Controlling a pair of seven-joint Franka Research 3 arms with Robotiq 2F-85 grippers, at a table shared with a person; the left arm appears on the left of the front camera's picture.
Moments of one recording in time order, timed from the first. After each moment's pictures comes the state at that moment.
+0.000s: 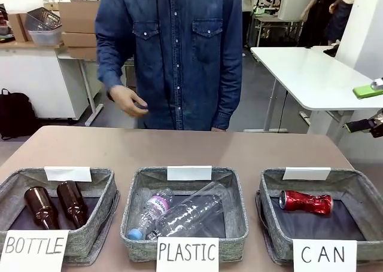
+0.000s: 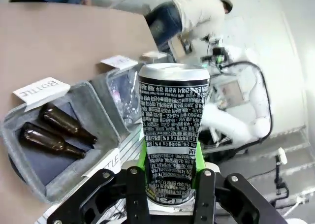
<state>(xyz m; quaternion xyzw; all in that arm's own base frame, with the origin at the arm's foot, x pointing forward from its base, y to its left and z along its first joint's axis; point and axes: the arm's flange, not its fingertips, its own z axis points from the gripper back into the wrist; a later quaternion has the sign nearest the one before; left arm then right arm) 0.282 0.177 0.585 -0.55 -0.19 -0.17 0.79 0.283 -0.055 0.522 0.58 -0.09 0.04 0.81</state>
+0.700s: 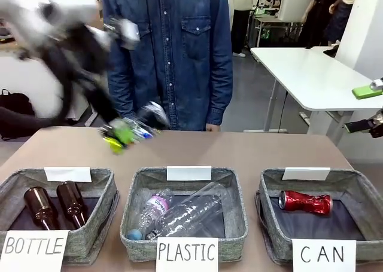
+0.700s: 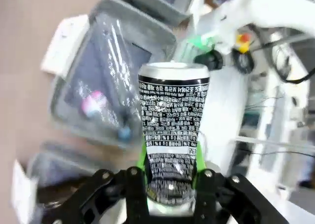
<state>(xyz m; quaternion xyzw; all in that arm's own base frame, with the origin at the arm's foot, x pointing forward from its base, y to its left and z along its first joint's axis) 0.301 -0.246 0.577 -0.28 -0.05 -0.56 0.78 0.283 -0.055 0.522 0.58 -0.09 0.04 0.81</state>
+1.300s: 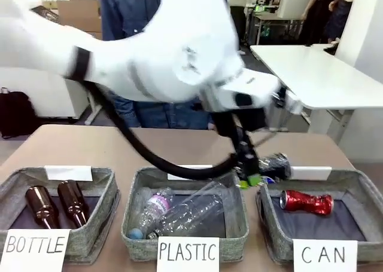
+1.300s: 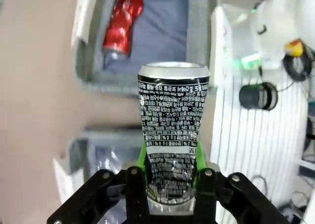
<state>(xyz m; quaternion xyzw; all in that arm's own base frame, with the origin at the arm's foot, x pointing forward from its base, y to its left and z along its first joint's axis) 0.296 -0.507 0.490 -0.18 -0.11 -0.68 0.70 0.129 -0.219 0.519 0.50 -0.15 -0.10 0.85</state>
